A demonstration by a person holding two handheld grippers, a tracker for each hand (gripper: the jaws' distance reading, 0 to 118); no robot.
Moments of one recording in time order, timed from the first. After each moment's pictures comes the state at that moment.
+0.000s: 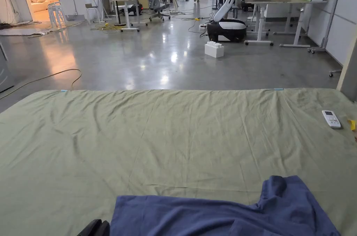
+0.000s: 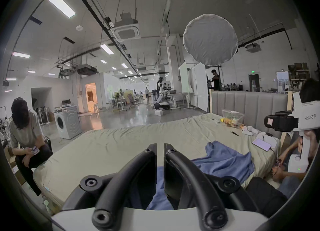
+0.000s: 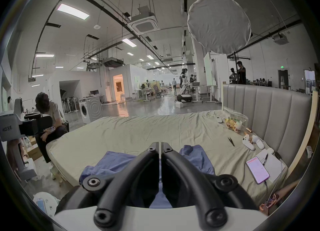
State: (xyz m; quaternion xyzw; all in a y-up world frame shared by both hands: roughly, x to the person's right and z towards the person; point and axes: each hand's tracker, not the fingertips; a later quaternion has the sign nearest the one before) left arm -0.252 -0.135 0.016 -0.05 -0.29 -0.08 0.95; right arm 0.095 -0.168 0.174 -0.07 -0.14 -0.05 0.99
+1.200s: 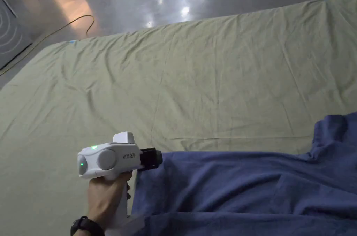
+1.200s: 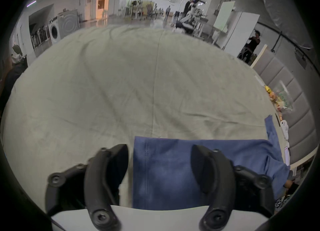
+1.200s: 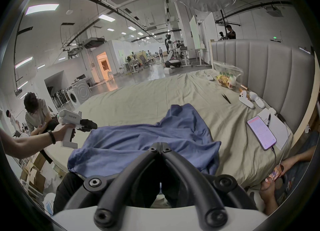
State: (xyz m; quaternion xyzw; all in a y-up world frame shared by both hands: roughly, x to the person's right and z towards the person) left arm -0.168 -0.364 -0.393 -0.48 -0.22 -0.01 0.85; right arm 0.157 -0.240 0.138 -0.22 -0.17 -0.14 0.95
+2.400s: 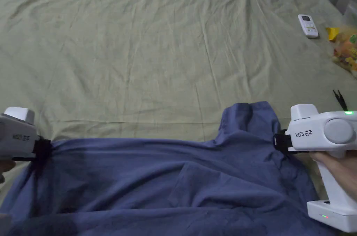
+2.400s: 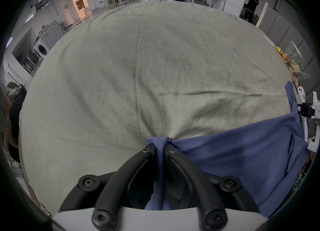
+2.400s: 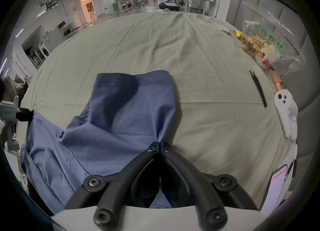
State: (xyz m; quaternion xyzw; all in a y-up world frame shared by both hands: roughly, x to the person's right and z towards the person) left arm -0.120 -0.364 -0.396 -0.53 -0.21 -0.16 0.81; right arm 0.378 -0.356 -0.132 -0.51 -0.16 -0.10 0.84
